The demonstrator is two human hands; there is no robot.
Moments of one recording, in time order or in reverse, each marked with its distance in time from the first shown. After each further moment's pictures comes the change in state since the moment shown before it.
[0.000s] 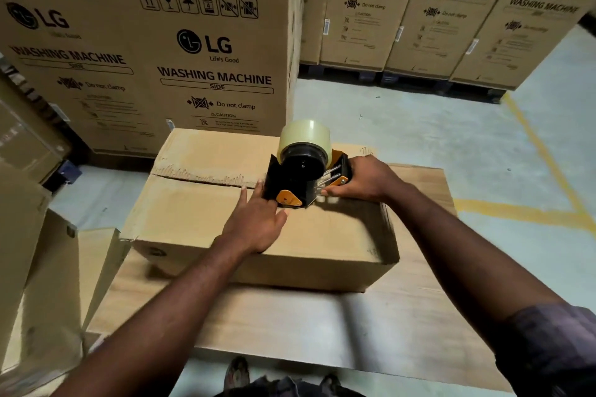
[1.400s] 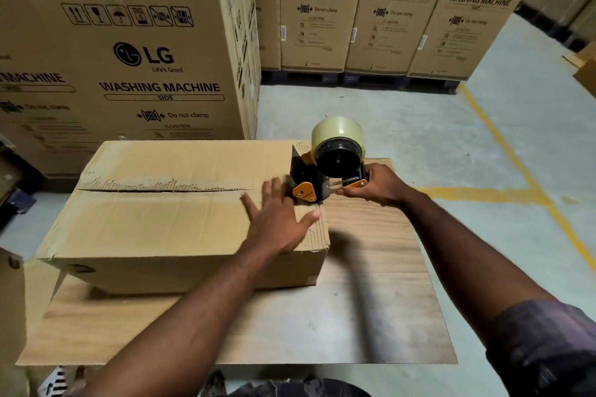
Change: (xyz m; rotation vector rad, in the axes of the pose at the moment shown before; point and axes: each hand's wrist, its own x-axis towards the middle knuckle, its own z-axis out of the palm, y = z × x) left_hand 0.035 0.182 0.022 -0.038 -0.010 -0.103; right_hand -0.088 0.160 -0.012 0.532 0.109 0.086
